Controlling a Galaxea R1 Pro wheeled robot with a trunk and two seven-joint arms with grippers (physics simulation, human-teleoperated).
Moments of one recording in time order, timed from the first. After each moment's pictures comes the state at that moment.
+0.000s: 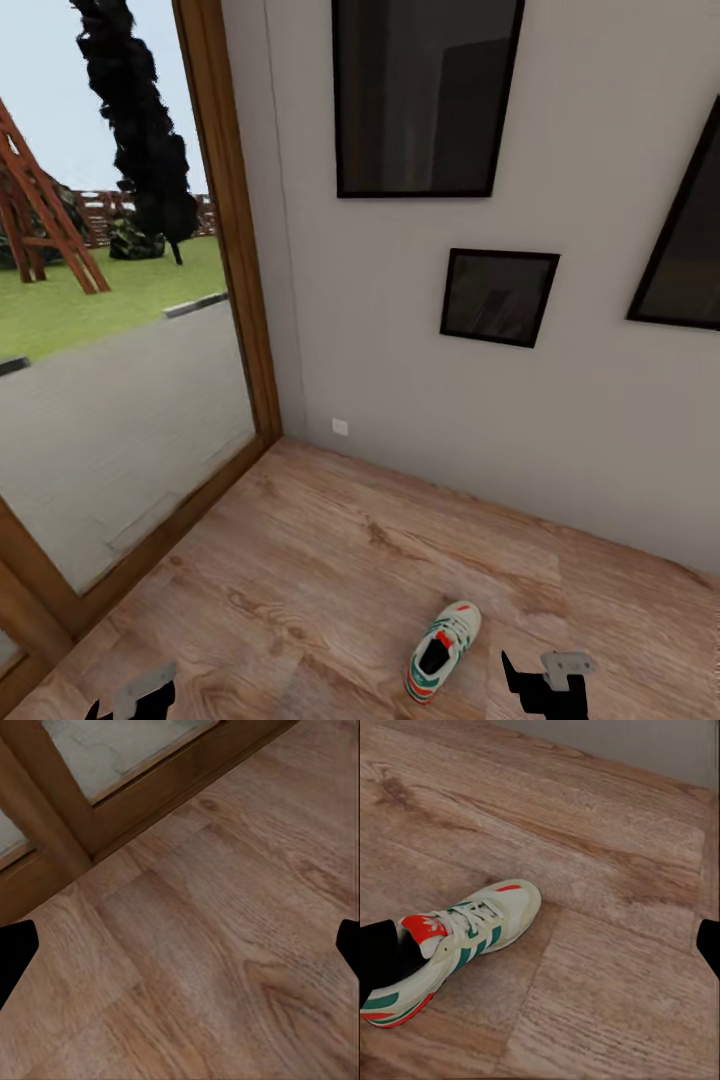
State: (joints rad) left arm -0.27 0.10 0.02 -0.35 0.17 -0.47 0.38; right arm -0.44 -0.14 0.04 -0.04 -0.10 -0.62 0.08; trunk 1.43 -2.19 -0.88
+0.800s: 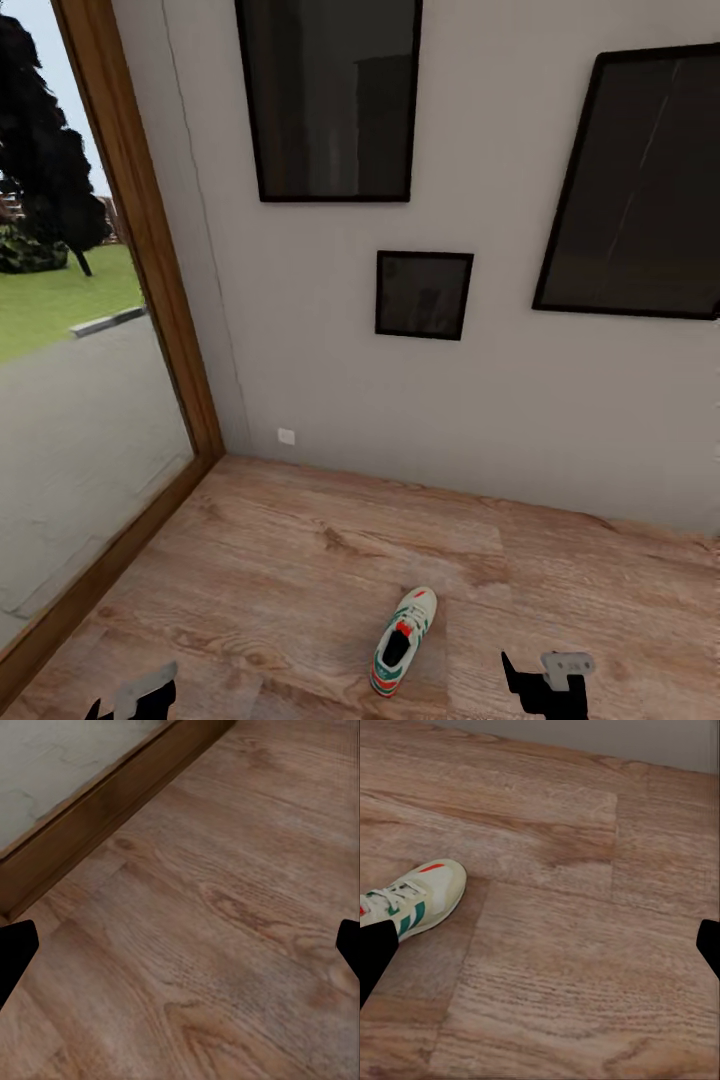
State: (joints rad) left arm -0.27 0.10 0.02 -0.35 0.17 -0.47 0.38; right arm -0.44 -0.14 0.04 -0.04 -0.10 -0.61 0.08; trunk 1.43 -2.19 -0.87
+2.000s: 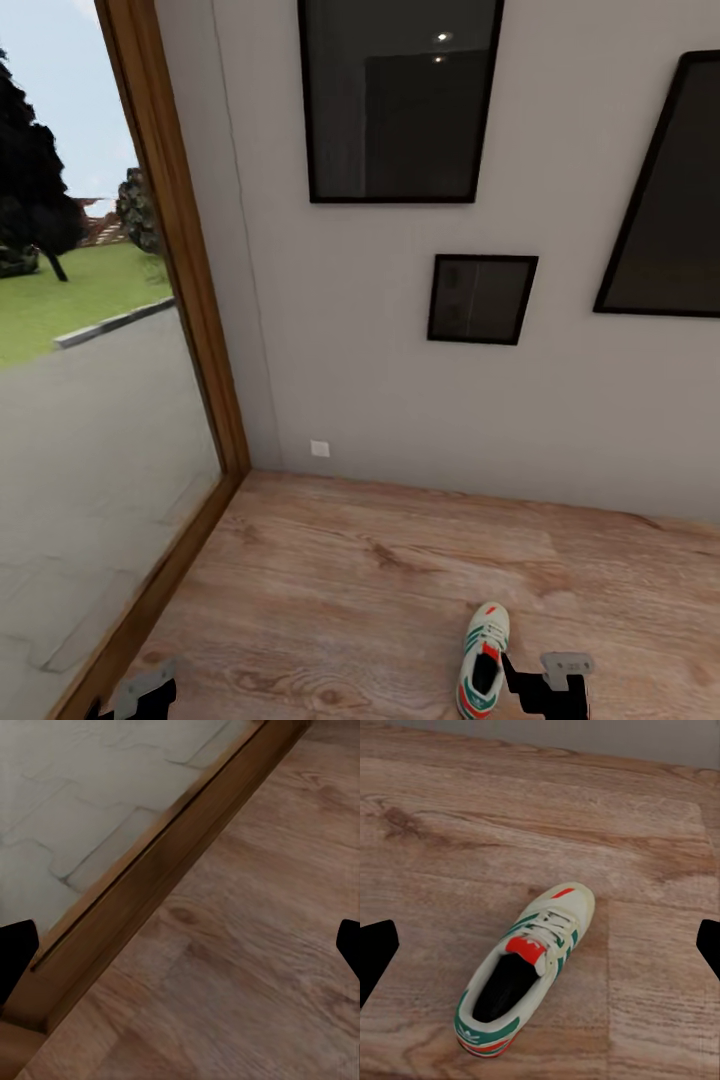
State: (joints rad) left arm -0.27 0.09 0.02 -0.36 0.17 -0.47 0.38; right arm -0.44 -0.14 0.04 -0.04 -0.10 -0.61 0.08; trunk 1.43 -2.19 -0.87
